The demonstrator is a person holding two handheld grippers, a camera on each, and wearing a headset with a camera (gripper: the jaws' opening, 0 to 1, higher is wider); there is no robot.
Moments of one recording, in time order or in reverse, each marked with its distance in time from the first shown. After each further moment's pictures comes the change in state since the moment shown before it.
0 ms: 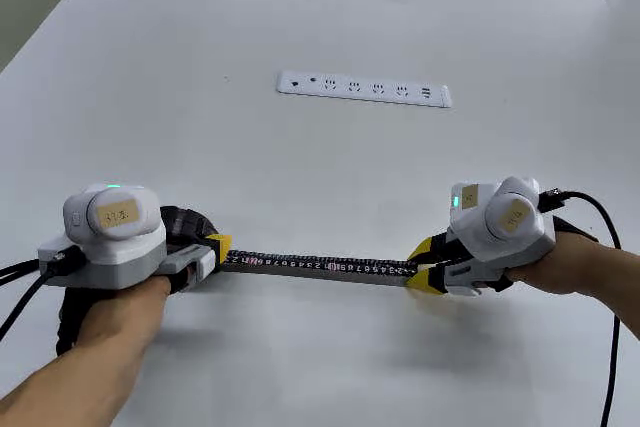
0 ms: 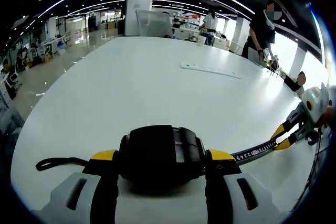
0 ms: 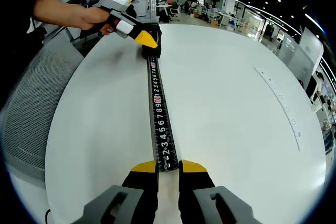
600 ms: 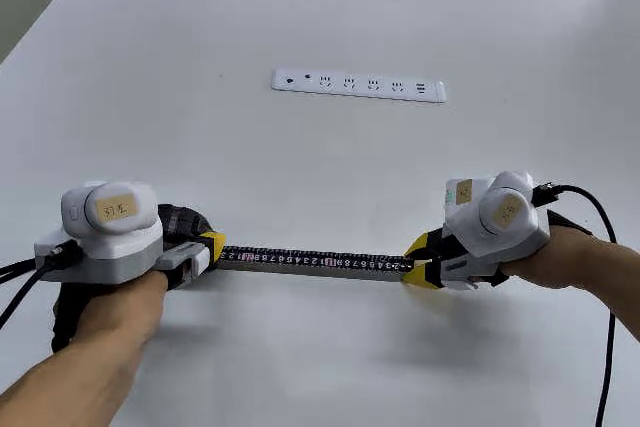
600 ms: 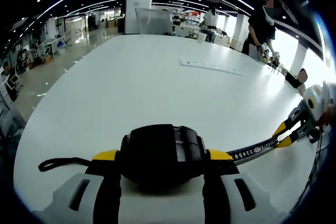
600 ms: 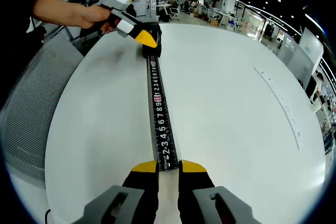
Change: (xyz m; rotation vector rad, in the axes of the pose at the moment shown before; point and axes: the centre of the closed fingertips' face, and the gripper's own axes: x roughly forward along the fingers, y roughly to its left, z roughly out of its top) left arm 0.001 0.002 -0.002 0.016 0.025 0.012; right arm -0.001 0.000 -0.001 0.000 0.006 -0.004
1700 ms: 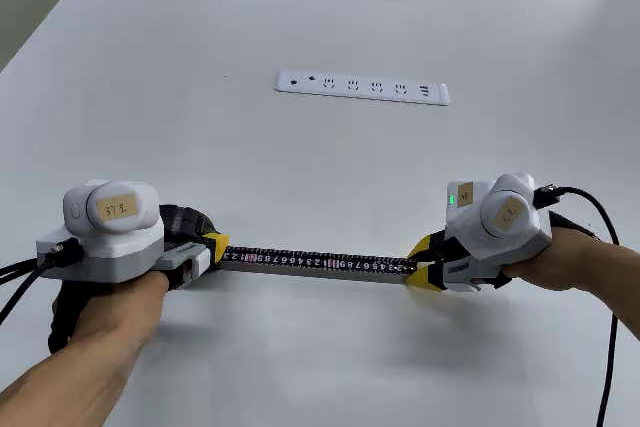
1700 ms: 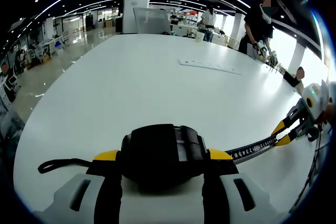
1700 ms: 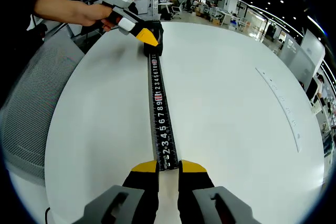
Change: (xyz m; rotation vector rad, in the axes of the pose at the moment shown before) left arm 0.000 0.000 -0.001 0.007 0.005 -0.018; right arm 0.001 0.000 0.000 -0.016 0.016 0.004
